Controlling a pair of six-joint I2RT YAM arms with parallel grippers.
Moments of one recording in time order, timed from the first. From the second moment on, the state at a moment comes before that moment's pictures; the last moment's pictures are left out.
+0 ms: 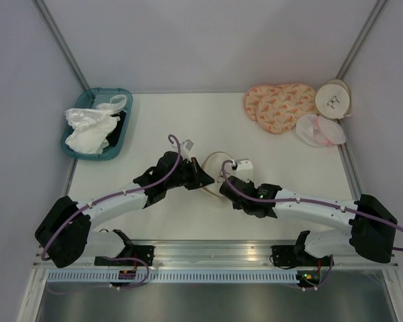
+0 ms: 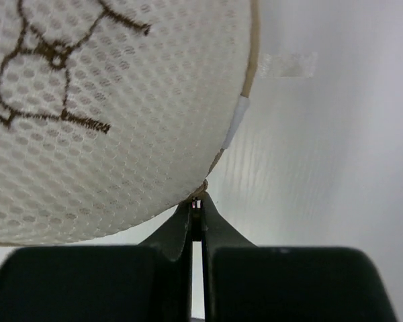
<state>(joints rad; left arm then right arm) -0.74 1.29 0.65 0.15 0.22 -0.87 1.07 1.28 0.76 -0.54 0.51 0.78</state>
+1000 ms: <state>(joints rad) -0.74 1.39 0.49 0.35 -0.08 -0.62 0.96 1.42 0.76 -0.54 0.59 0.76</state>
